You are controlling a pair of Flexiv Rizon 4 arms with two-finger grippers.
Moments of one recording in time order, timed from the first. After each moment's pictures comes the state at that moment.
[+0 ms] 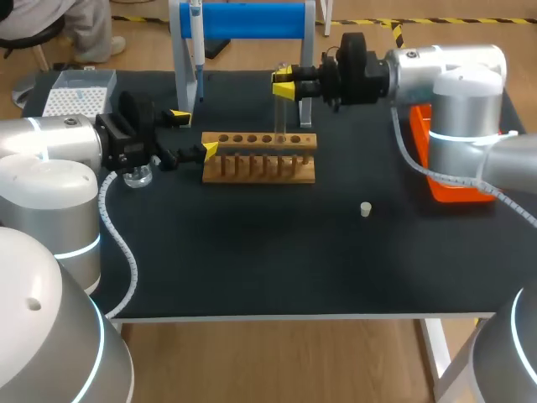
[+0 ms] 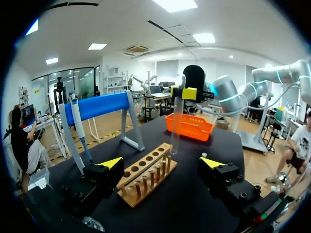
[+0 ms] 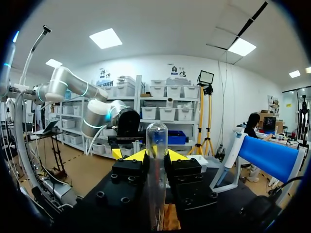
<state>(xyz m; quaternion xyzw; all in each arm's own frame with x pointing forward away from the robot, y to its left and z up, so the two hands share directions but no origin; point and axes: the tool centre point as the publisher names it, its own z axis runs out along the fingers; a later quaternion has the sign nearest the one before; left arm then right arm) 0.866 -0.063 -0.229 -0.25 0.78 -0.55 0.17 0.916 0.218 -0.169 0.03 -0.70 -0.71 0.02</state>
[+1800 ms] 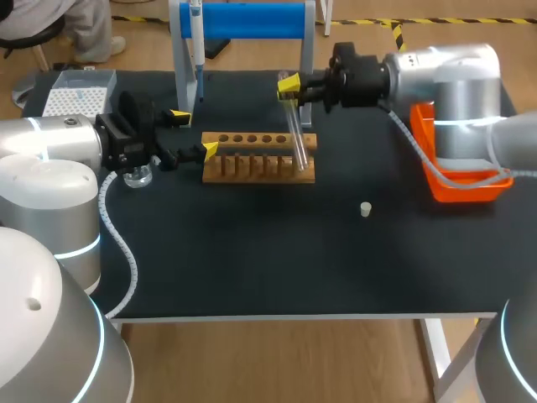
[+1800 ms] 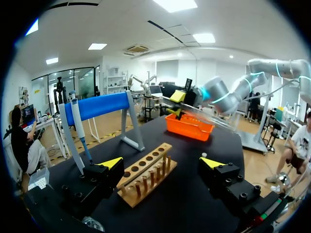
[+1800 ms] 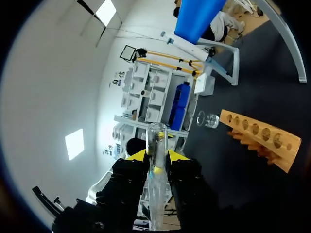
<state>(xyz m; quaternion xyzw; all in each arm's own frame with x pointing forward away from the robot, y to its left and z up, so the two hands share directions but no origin) 0.866 -0.063 -0.229 -0.25 0.78 -0.55 0.17 0.925 0.206 -0.191 -0.41 -0.58 -0.52 0.48</state>
